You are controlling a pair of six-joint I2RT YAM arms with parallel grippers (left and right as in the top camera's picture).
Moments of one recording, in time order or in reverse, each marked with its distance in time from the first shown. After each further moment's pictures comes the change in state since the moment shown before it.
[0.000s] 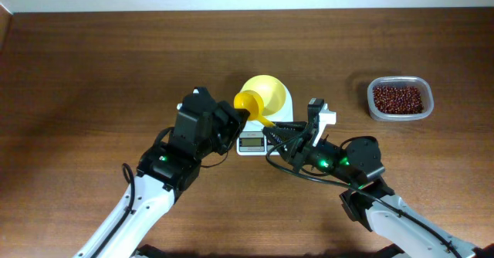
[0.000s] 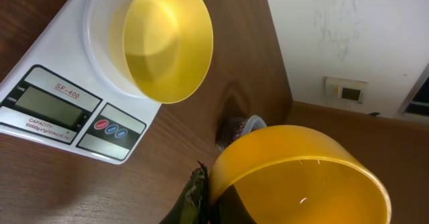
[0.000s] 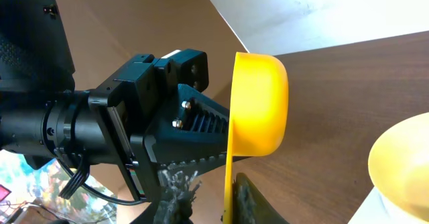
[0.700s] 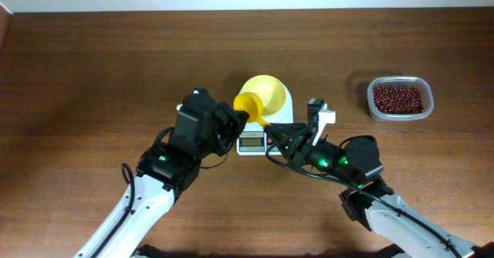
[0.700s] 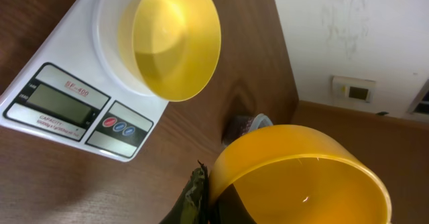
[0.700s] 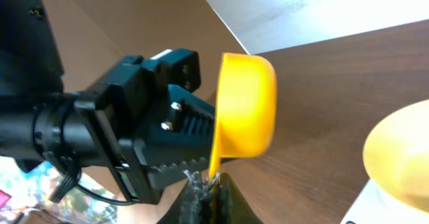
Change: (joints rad) left arm 0.000 0.000 0.002 -0.029 0.003 0.010; right arm 0.000 0.008 0.000 -0.007 0.006 0.018
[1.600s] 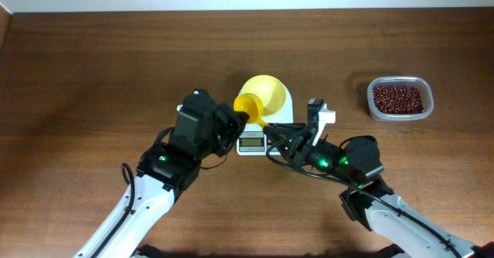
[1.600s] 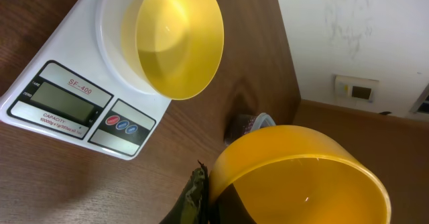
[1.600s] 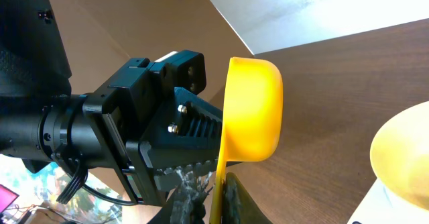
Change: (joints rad) left arm 0.000 0.000 0.000 -0.005 0.001 0.000; right arm 0.000 0.000 0.000 0.003 -0.010 0.013
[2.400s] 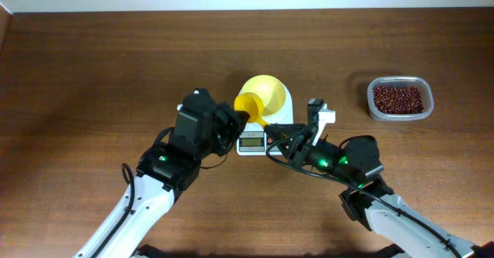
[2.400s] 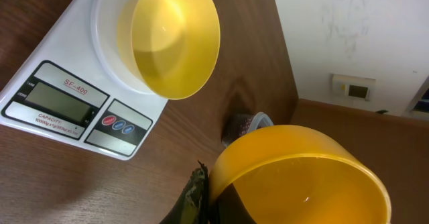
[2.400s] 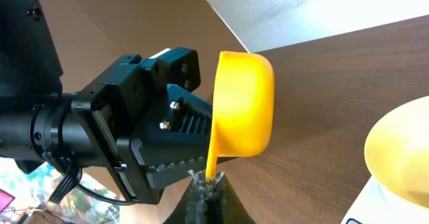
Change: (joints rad) left arm 0.000 0.000 0.000 0.007 0.003 0.000; right arm 0.000 0.001 0.000 -0.009 0.009 0.000
